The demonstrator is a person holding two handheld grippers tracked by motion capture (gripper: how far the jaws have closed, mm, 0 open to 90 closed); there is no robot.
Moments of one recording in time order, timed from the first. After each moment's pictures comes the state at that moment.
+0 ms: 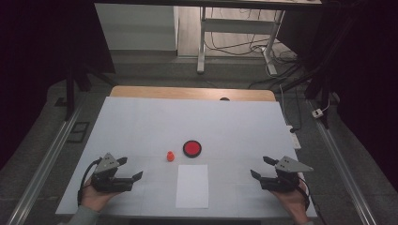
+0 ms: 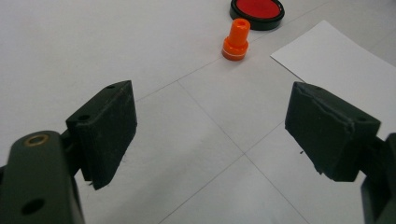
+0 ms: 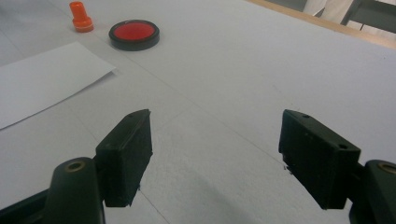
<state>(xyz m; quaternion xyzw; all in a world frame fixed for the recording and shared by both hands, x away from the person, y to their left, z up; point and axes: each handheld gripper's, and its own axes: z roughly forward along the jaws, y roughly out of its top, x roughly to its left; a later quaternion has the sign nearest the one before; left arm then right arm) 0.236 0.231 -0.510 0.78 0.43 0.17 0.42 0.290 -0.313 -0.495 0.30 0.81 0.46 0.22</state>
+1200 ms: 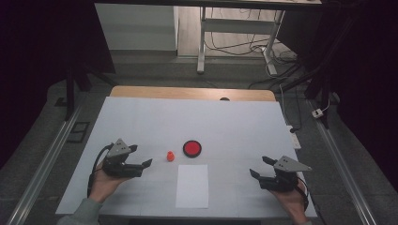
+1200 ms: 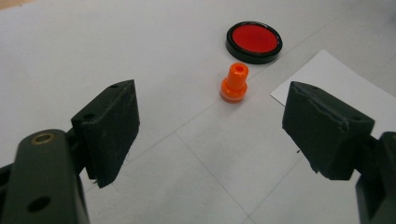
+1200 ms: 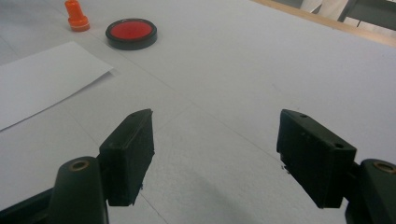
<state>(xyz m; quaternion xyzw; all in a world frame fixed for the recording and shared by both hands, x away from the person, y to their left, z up) 0.277 0.207 -0.489 0.79 0.40 0.17 0.42 0.290 -0.309 -0.494 0.31 0.81 0.45 0.22</state>
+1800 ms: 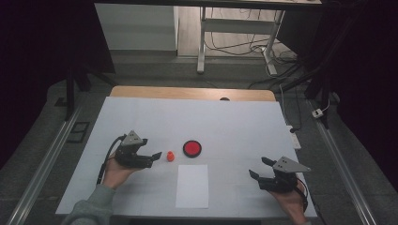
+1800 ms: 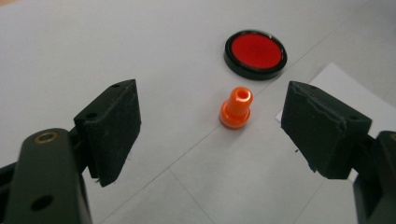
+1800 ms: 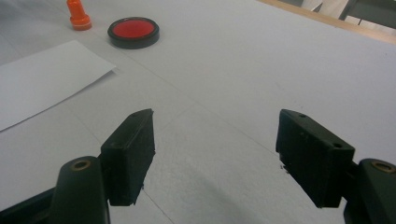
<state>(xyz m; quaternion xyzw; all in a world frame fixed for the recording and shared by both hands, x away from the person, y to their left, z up) 0.309 0.187 -0.493 0.81 0.40 0.15 0.41 0.288 -0.306 -0.496 0.31 0.81 0.45 0.22</state>
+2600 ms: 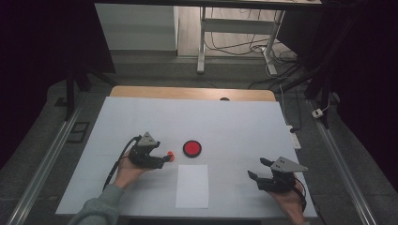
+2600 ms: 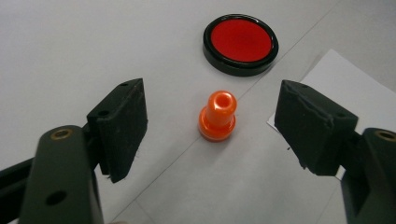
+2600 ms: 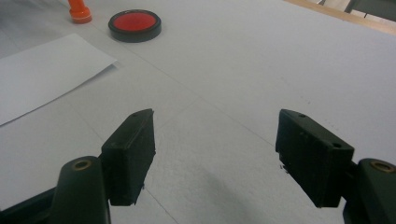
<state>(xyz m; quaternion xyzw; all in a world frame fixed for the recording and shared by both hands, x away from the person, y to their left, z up) 0.326 0.154 -0.509 0.83 0.37 0.13 0.40 0.290 -0.304 -0.500 0.31 0.81 0.44 0.22</state>
